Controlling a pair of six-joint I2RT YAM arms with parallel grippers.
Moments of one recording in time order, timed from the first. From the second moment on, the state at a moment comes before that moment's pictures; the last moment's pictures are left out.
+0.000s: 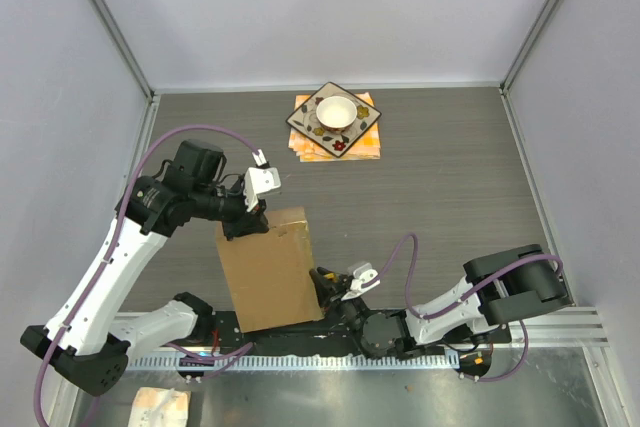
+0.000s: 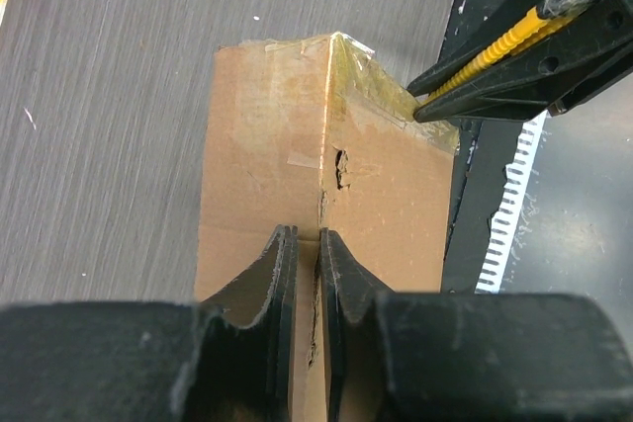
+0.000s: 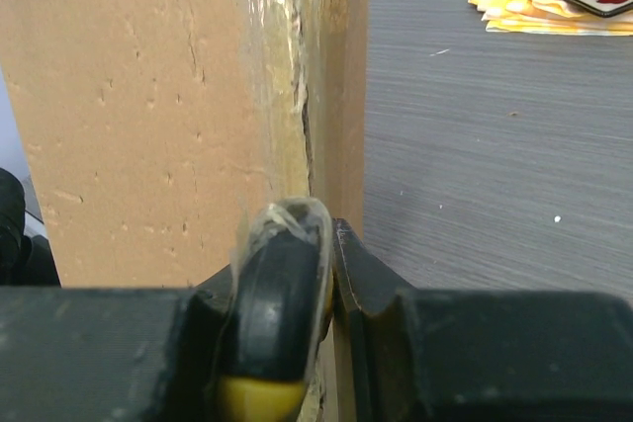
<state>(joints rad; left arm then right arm) -0.51 1.03 1.30 -1.18 0.61 0.54 1.79 1.53 0.39 1.23 1.23 0.21</state>
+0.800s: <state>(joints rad) -0.52 1.03 1.30 -1.18 0.61 0.52 1.95 1.66 0.38 1.03 1.36 0.49</state>
